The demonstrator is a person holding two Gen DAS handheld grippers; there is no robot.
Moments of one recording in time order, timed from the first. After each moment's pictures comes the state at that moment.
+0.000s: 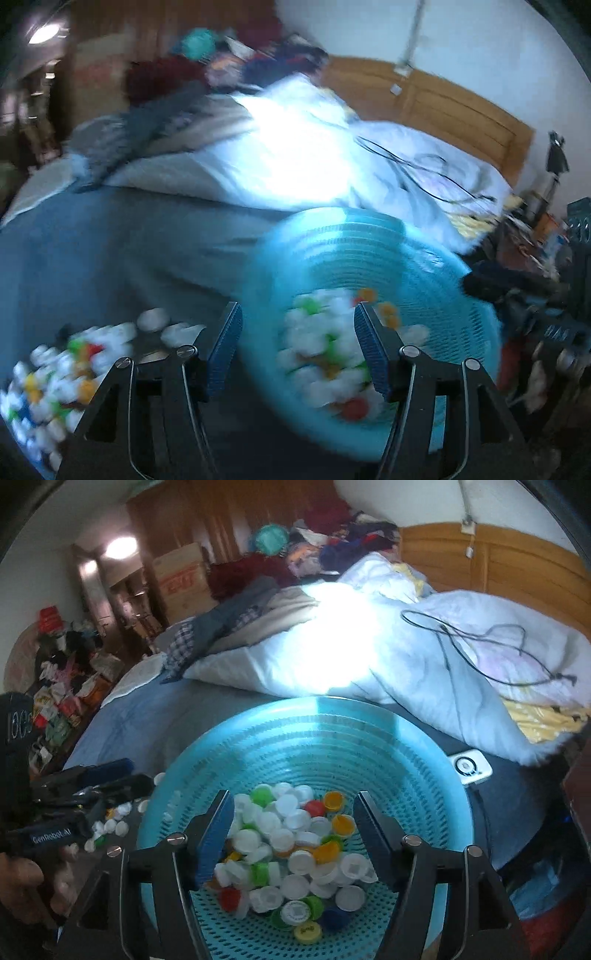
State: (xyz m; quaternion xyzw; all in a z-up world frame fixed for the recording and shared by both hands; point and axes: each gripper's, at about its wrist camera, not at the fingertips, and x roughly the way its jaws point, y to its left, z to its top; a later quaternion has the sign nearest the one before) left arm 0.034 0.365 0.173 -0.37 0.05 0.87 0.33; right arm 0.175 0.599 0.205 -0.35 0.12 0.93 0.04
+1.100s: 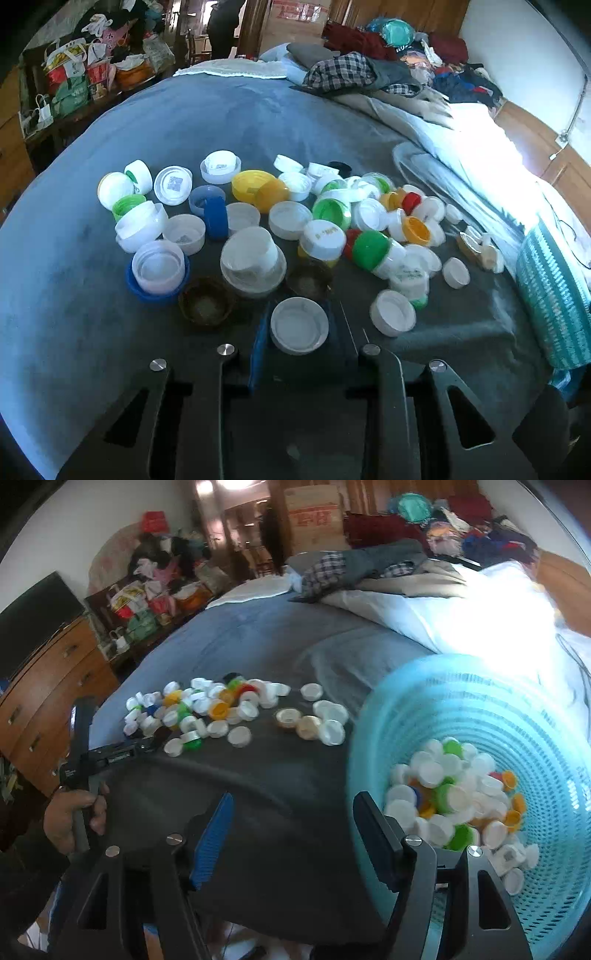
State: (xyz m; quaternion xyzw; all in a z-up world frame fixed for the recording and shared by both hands) left arm 0.026 0.077 0.018 -0.44 -0.07 0.89 0.09; right arm 0.160 0.406 0.146 -0.42 0.02 0.90 -0.16
